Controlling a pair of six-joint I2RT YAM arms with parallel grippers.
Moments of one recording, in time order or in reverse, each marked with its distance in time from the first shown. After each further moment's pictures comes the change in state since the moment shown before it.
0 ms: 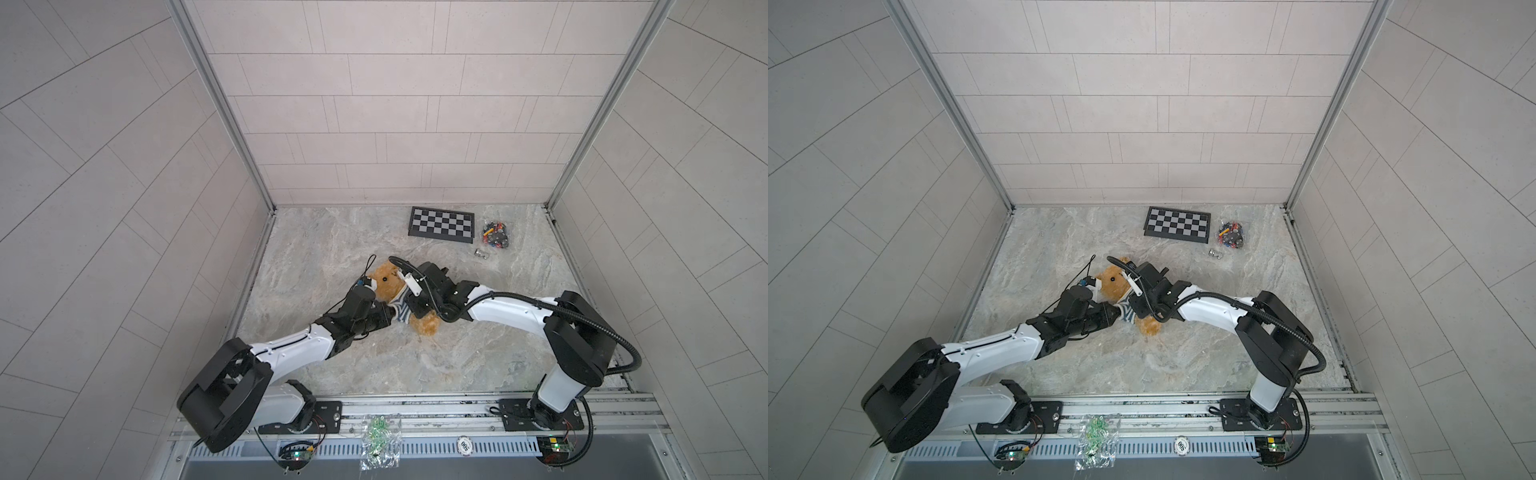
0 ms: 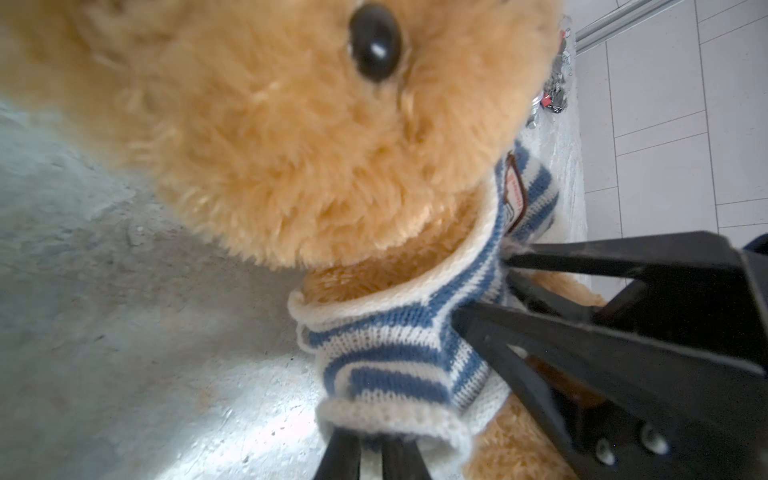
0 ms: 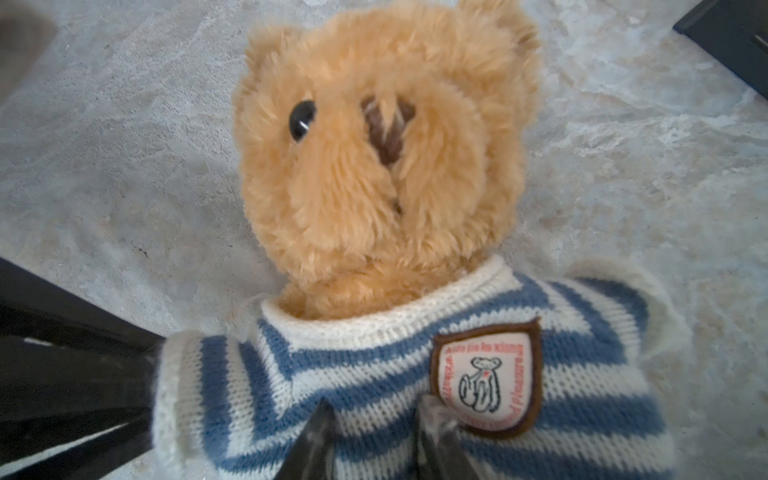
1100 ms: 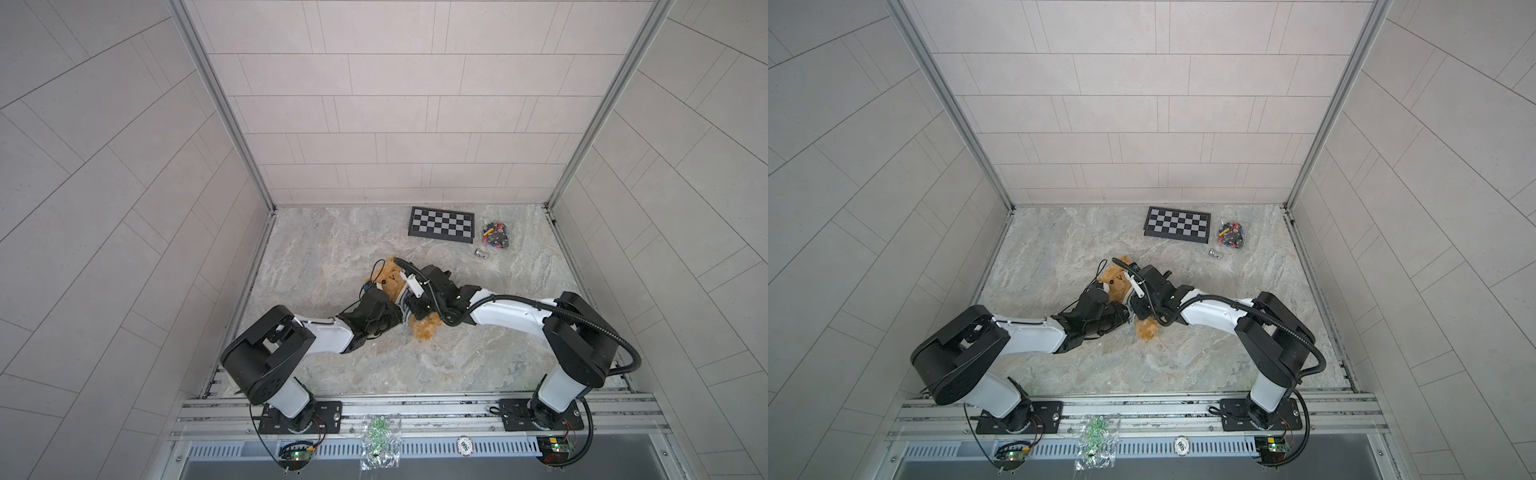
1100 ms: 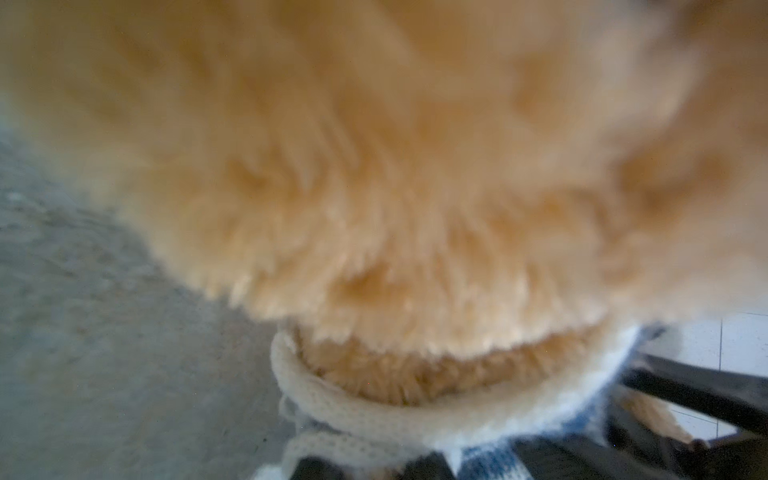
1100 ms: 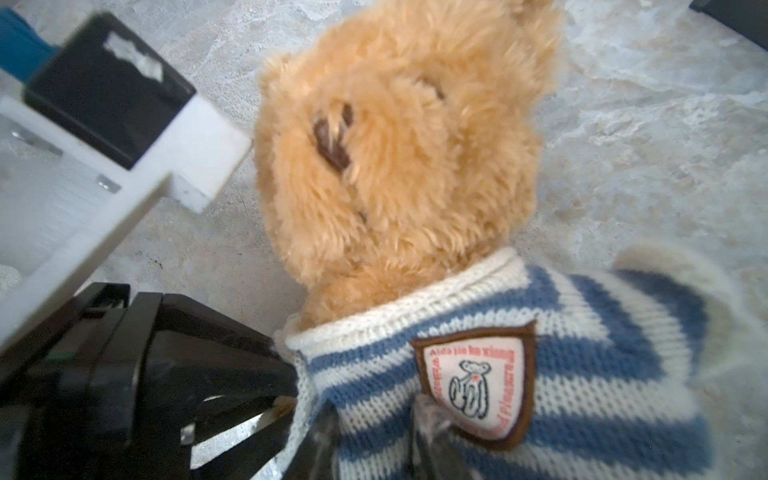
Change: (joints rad) left arm -0.062 0.279 0.019 0.245 -0.084 -0.232; right arm -0.008 -0.010 -0.067 0.102 -0.033 0.056
